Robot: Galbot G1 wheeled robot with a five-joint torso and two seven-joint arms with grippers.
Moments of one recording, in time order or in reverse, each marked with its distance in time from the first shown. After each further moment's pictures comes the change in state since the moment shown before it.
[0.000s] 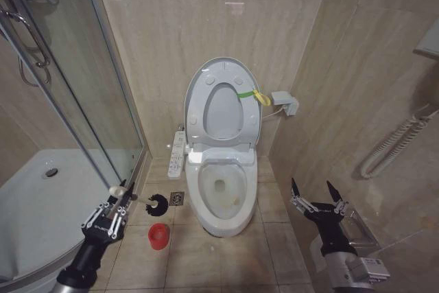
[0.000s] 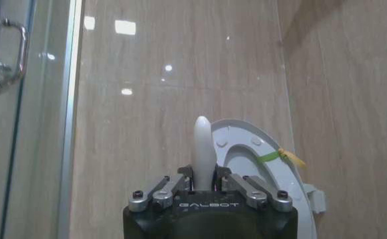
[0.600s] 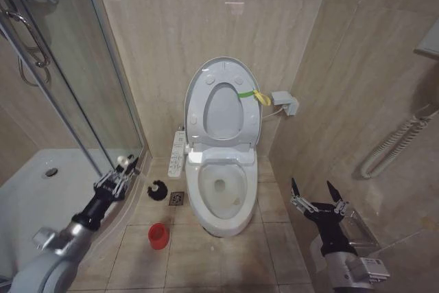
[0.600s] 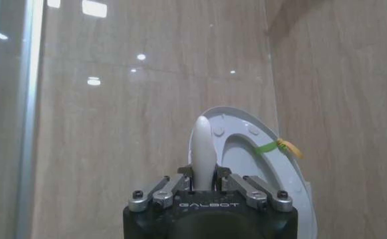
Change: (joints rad) left arm -0.363 0.312 0.141 0.254 -0.176 0.076 0.003; right arm 0.000 0.000 0.000 0.000 0.000 0.000 0.000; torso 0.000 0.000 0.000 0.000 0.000
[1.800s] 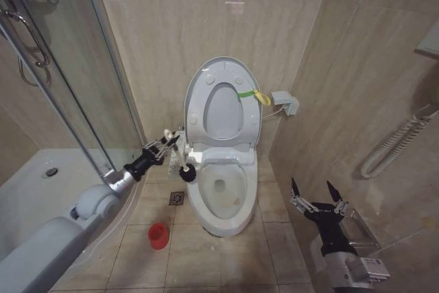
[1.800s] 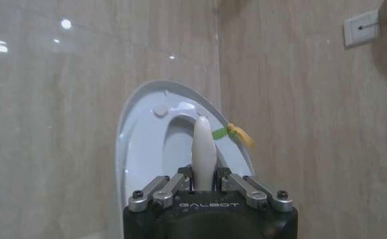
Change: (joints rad) left arm -0.691 0.143 0.661 0.294 -0.153 0.046 0.018; right arm 0.000 0.000 0.000 0.000 0.000 0.000 0.000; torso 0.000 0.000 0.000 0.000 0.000
